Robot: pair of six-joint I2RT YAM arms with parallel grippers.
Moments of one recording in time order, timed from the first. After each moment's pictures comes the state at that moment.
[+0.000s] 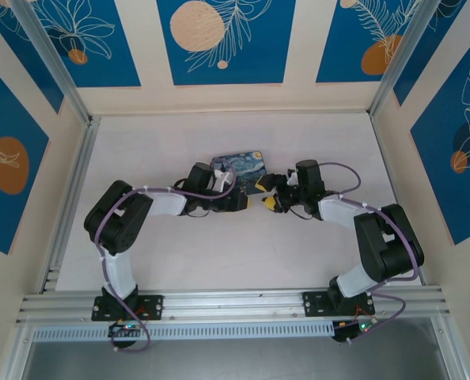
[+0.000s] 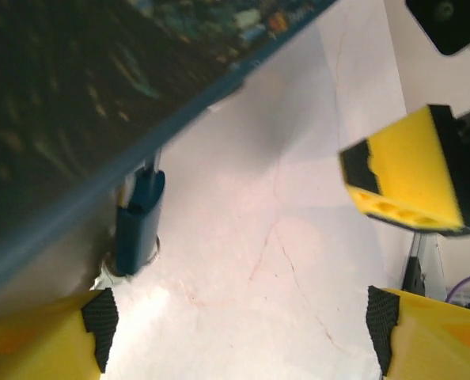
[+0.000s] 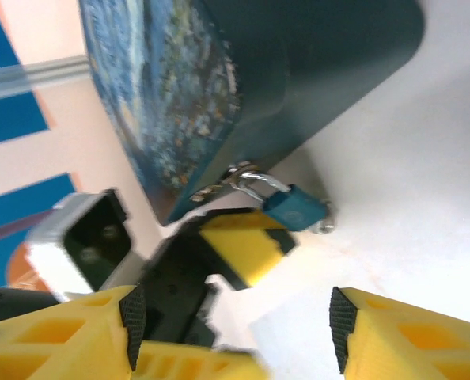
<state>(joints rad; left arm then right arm) -0.58 1.86 0.94 0.18 0.68 -0.58 0.31 1.52 0.69 0.10 -0.63 1.21</state>
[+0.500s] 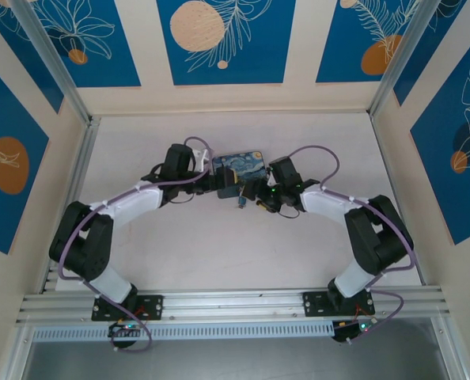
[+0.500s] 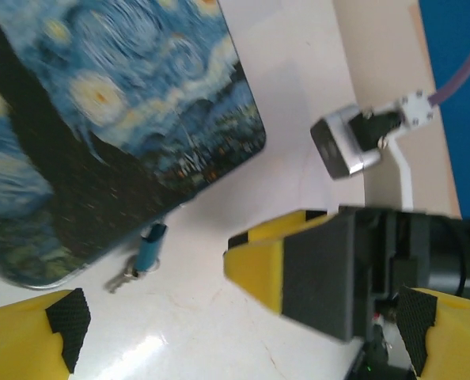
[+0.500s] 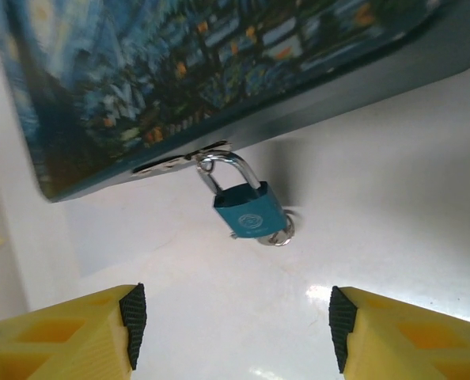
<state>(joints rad) -0.48 1.60 1.02 -0.08 0.53 -0.65 0.51 1.63 0.91 -0.22 -0.34 0.88</state>
